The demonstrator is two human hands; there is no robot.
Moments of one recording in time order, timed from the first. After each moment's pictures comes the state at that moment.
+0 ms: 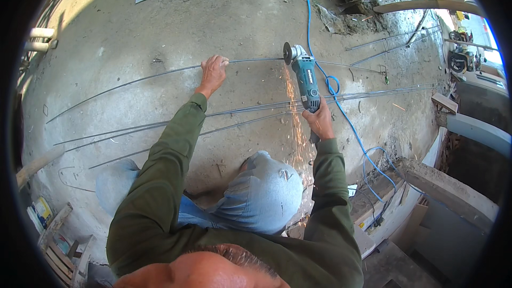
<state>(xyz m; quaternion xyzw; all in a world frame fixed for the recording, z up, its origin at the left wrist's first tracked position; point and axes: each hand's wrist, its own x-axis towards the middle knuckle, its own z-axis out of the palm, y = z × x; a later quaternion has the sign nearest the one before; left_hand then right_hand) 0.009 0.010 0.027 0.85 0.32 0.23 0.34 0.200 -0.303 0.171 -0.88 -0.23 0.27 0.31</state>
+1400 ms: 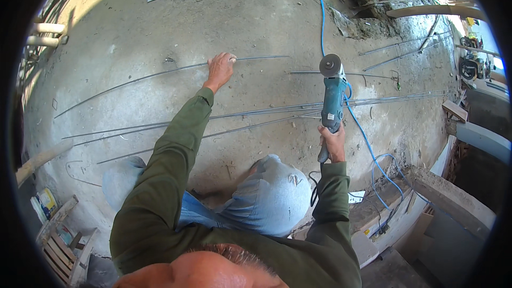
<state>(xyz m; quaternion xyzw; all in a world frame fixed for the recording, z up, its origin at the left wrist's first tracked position) 0.008 0.038 0.018 0.86 0.36 0.18 0.30 0.170 -0.335 0.178 -0.81 -0.07 0.31 0.50</state>
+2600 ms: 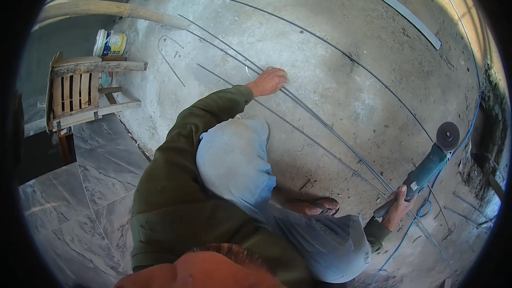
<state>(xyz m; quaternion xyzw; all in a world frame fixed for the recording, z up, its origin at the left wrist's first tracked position) -0.369 0.083 0.022 0.91 0.35 0.04 0.21 0.129 -0.223 0.155 -0.77 -0.21 0.34 0.50</state>
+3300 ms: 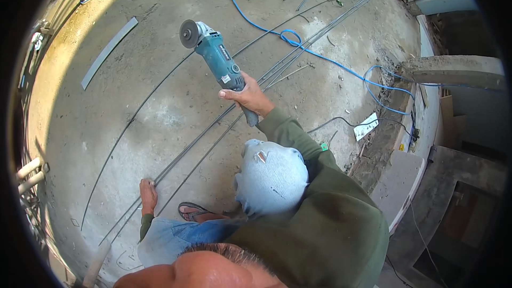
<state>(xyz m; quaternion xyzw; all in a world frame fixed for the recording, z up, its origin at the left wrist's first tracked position) -0.363 0.078 0.030 0.92 0.28 -0.07 0.27 0.094 -0.205 0.171 -0.70 -0.12 0.36 0.60</state>
